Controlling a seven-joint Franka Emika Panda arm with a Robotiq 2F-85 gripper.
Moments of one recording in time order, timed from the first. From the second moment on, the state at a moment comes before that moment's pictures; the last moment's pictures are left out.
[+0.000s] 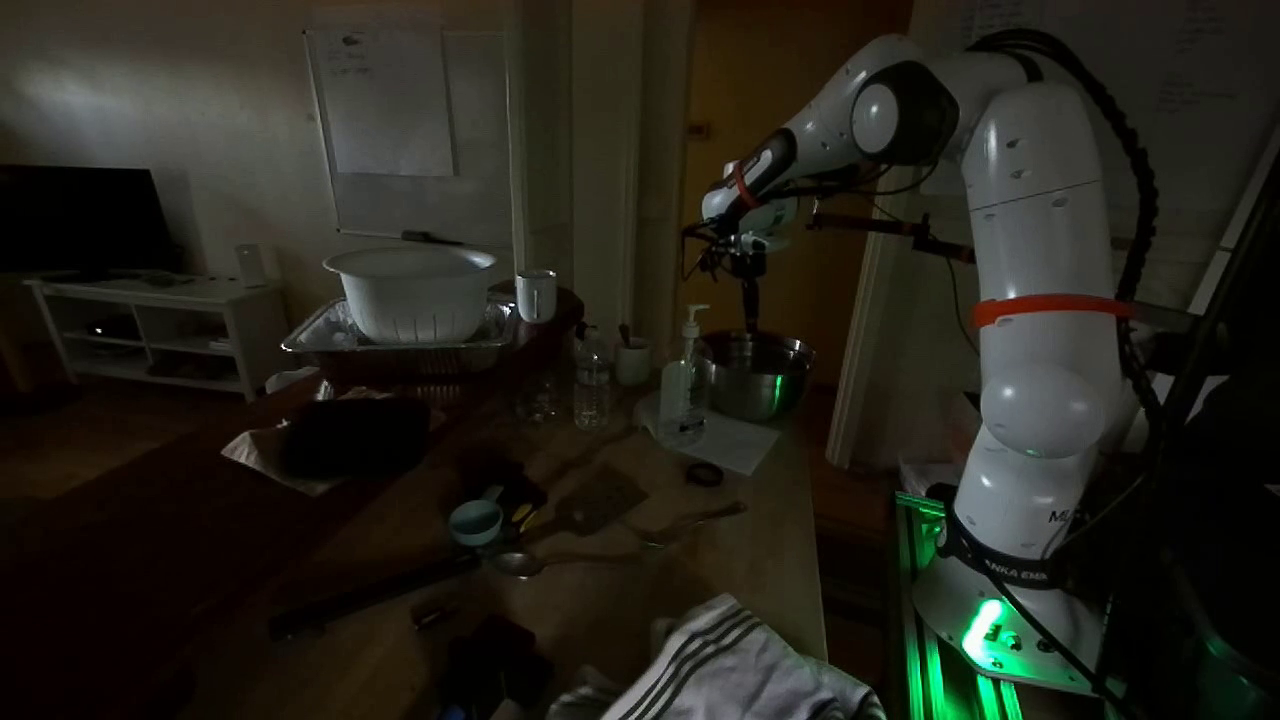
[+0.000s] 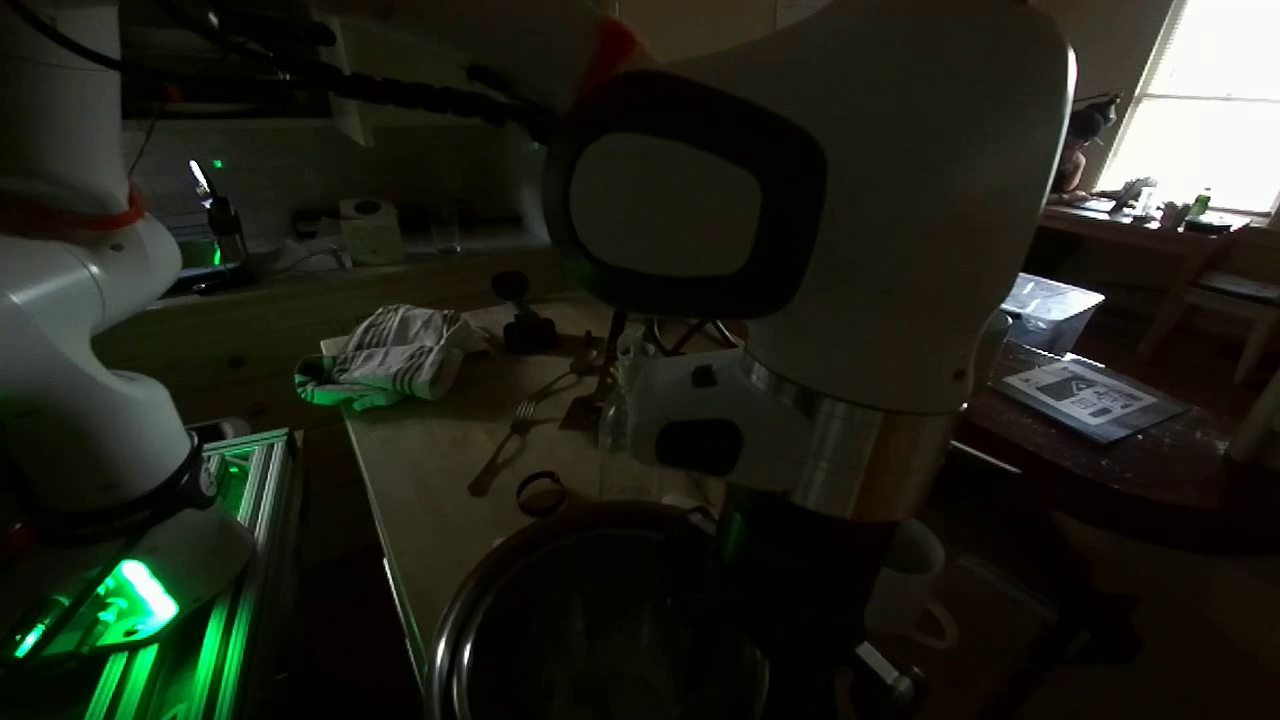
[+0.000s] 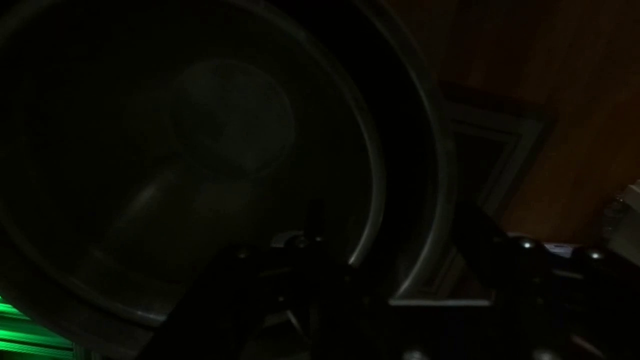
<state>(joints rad) -0.37 0.36 -0.48 -1.82 0.00 2.09 2.04</state>
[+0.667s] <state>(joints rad) -0.36 0.36 -0.46 -1.83 0.00 2.07 2.08</state>
